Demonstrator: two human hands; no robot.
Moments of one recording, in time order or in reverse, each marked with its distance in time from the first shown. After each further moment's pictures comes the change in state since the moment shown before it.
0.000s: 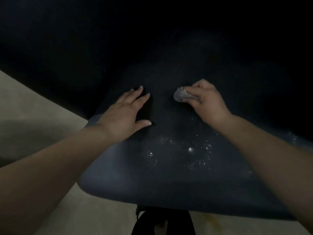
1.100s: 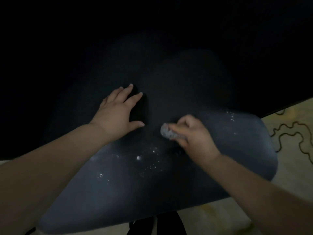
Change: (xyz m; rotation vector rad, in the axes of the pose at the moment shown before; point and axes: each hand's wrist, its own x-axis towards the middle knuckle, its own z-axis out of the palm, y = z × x) left_hand 0.089 0.122 0.009 0.228 -0.066 0.182; right_hand -0.134 0.057 -0.047 0.067 0.036 0.204
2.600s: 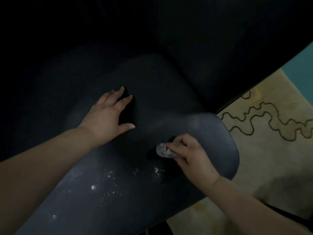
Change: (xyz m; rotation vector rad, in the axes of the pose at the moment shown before) left_hand 0.084 0.087 0.004 0.032 -0.016 0.229; right_hand -0.068 0.063 -0.052 0.096 0.117 0.139
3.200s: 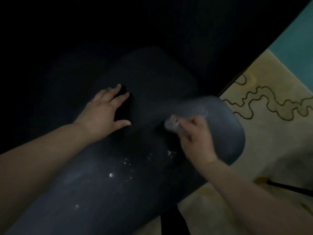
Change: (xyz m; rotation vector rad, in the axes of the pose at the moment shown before) left_hand -0.026 -0.032 -0.009 0.070 -0.043 0.097; right_hand 0.001 -0.018 0.042 -0.019 0.413 0.220
